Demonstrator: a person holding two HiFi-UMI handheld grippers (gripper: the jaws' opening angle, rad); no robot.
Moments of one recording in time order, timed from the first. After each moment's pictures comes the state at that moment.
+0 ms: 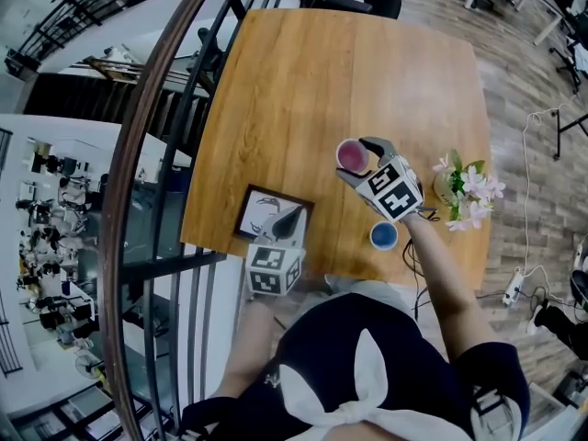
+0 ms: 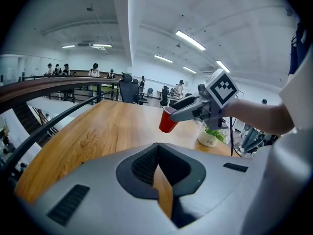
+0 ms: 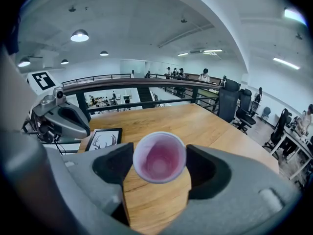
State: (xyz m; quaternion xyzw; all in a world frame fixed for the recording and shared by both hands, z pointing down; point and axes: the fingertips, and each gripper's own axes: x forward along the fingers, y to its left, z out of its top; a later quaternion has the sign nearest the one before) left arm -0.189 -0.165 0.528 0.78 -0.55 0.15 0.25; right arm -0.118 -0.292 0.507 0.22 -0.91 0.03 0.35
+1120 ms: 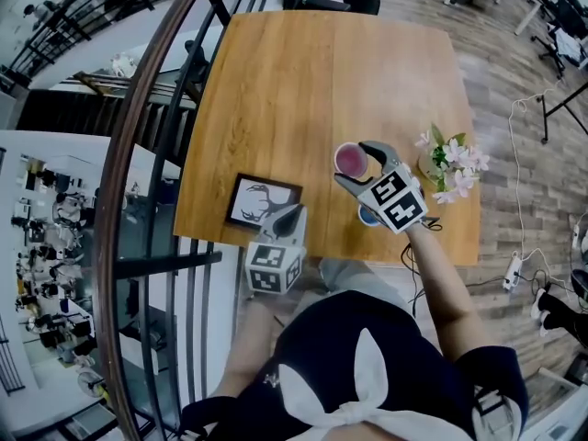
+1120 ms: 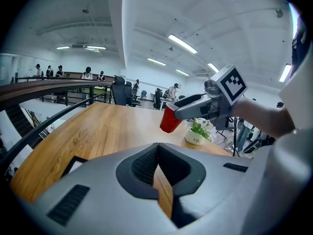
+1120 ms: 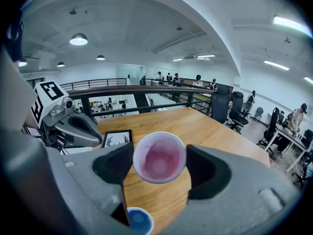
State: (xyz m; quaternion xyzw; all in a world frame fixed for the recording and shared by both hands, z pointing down) left arm -0.147 -0.117 0.519 0.81 -0.52 0.14 0.23; right arm -0.074 -0.217 0.473 0.25 -0.91 0.03 0.32
